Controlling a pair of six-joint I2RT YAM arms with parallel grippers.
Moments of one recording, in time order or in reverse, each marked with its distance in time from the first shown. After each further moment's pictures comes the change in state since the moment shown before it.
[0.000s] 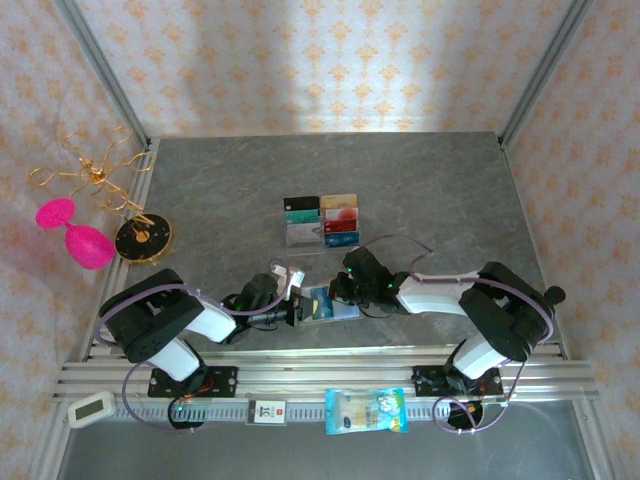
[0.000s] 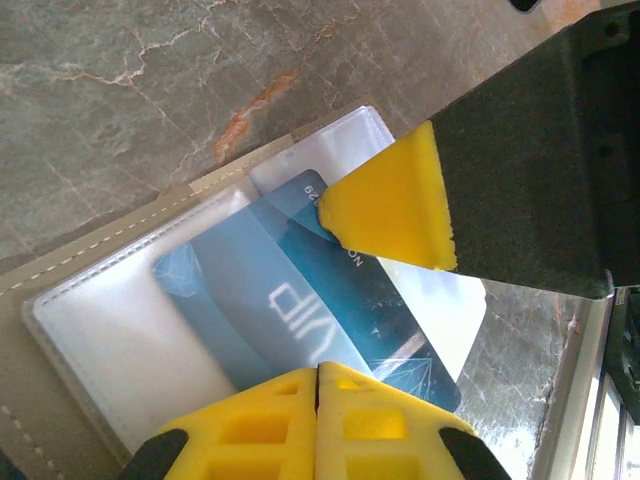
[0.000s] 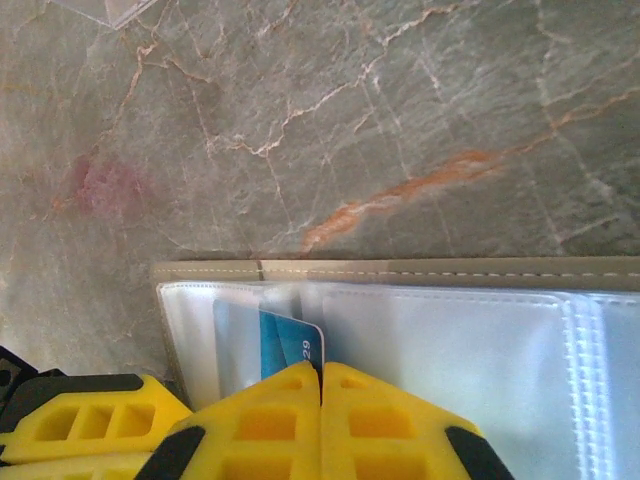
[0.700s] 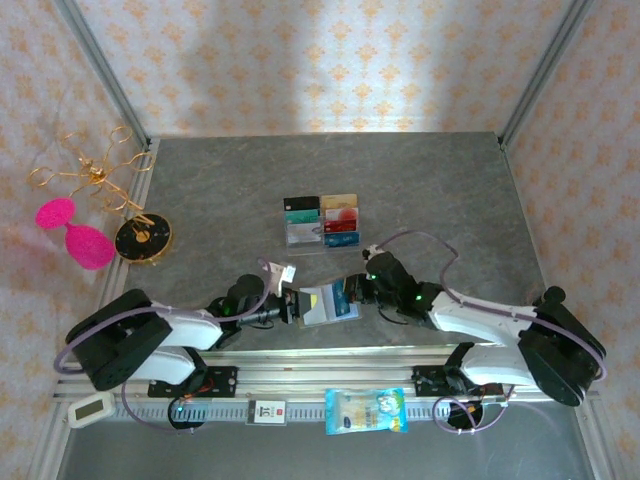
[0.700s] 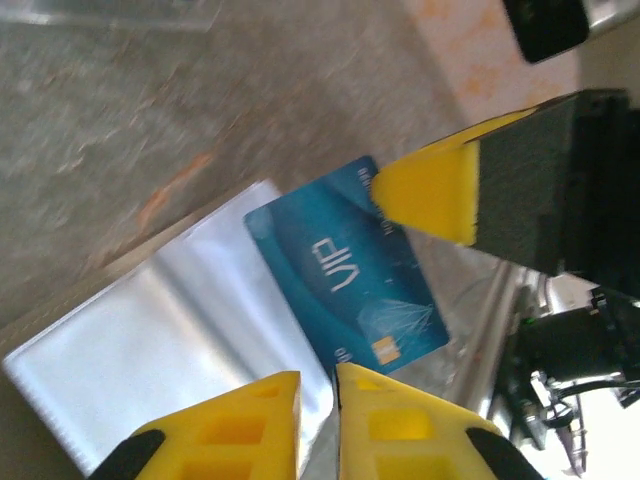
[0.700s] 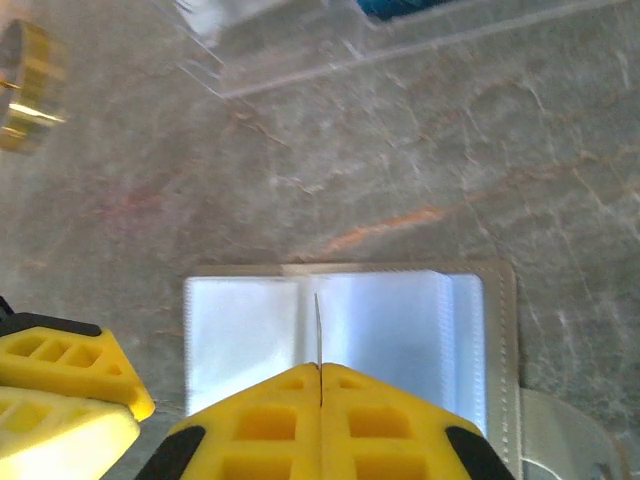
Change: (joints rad) left arm 0.013 -0.237 -0.051 0.008 0.028 -0.084; right arm -0.005 -0.354 -0.121 -0.065 0.115 -0.189
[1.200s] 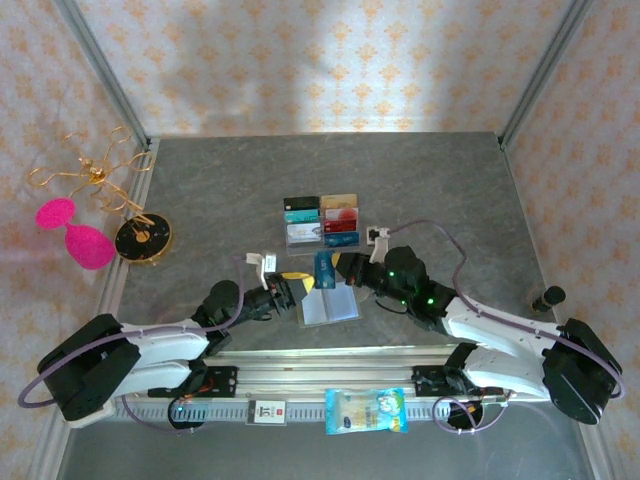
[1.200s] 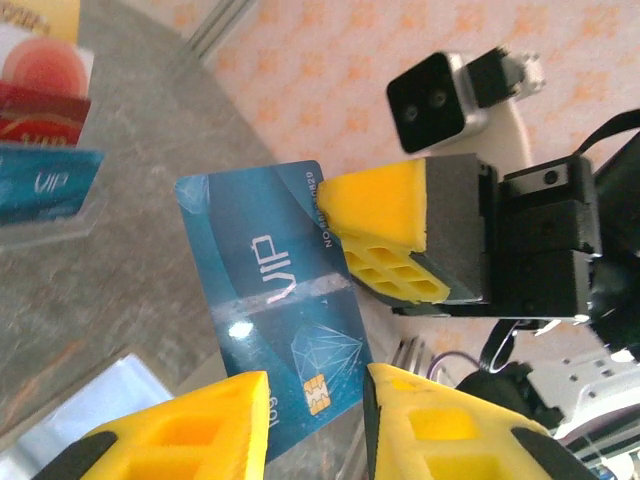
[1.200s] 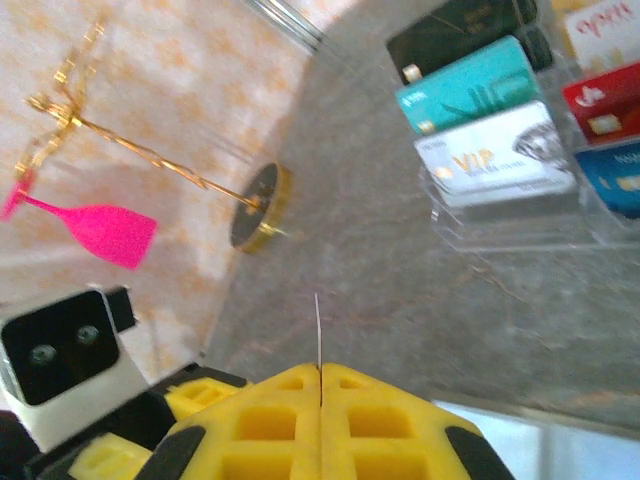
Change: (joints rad) left arm 0.000 -0.194 -0.059 0.240 -0.069 -0.089; right arm 0.000 -0.117 -0.003 0.319 -0.041 0.095
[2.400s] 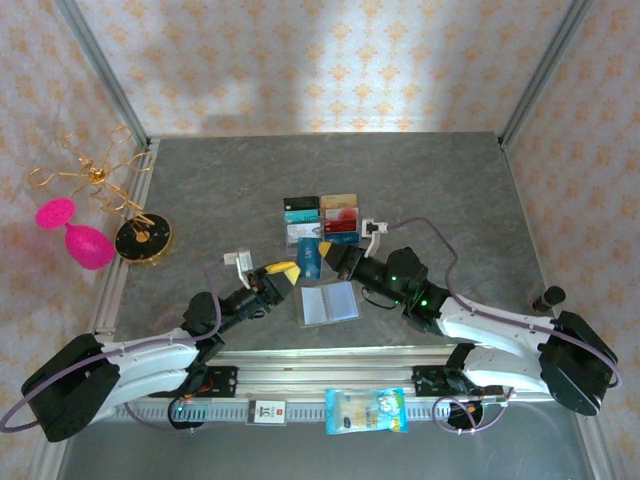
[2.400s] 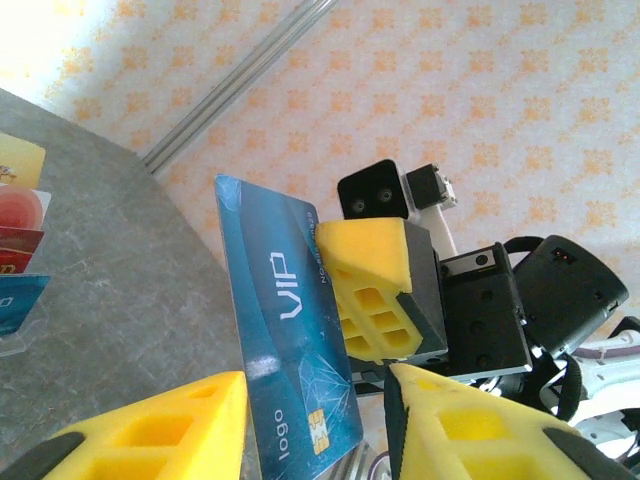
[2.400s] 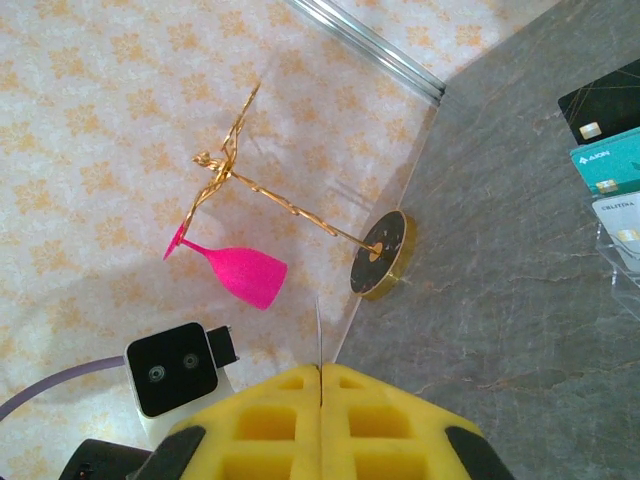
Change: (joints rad) left arm 0.000 -0.153 -0.055 0.121 -0.102 -0.080; right arm 0.071 0.042 0.020 0.250 0.020 0.085
